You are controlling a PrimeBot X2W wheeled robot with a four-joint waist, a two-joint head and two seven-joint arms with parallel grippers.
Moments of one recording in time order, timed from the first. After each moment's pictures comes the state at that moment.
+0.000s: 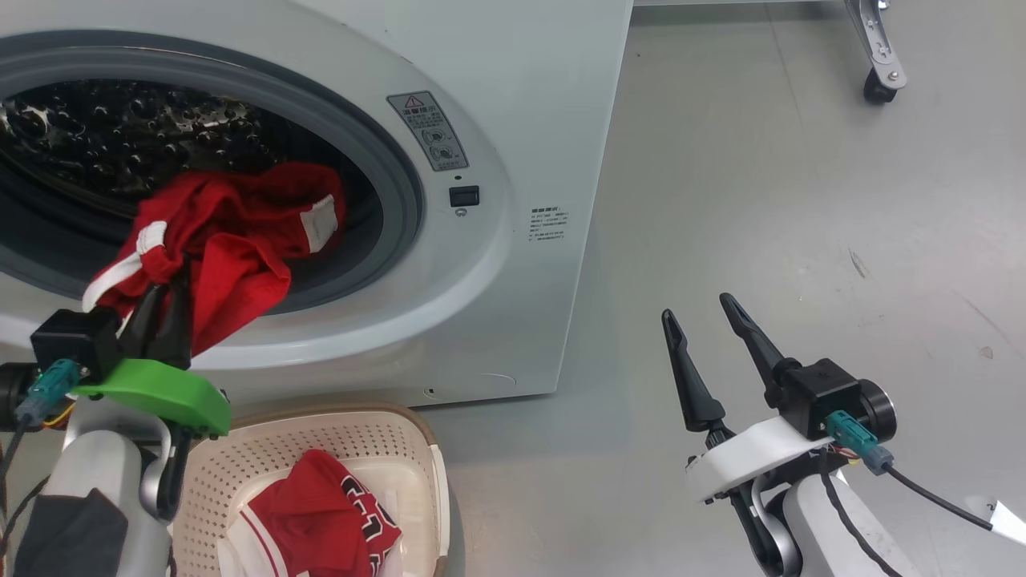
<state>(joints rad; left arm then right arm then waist) -0.41 0.18 -0.10 0.52 -0.33 -0.12 -0.25 -0.17 -0.05 0.34 0.23 0.27 0.00 -0.25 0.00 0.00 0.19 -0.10</state>
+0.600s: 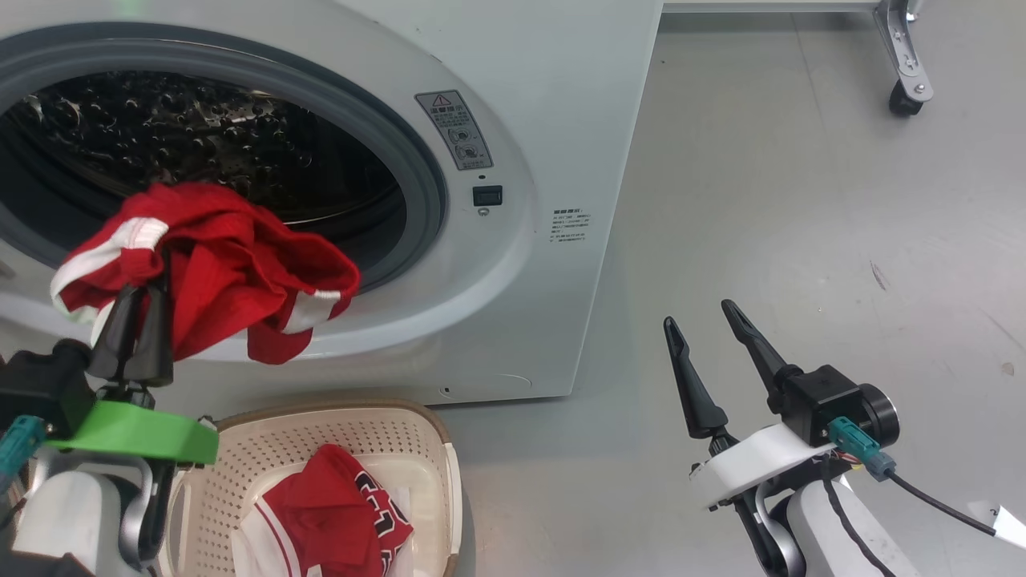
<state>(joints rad) -0.26 0.20 -0.03 0.17 -0.30 -0.12 -0.25 -0.15 -0.06 0.32 0.23 0.25 0.01 -0.25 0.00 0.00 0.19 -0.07</state>
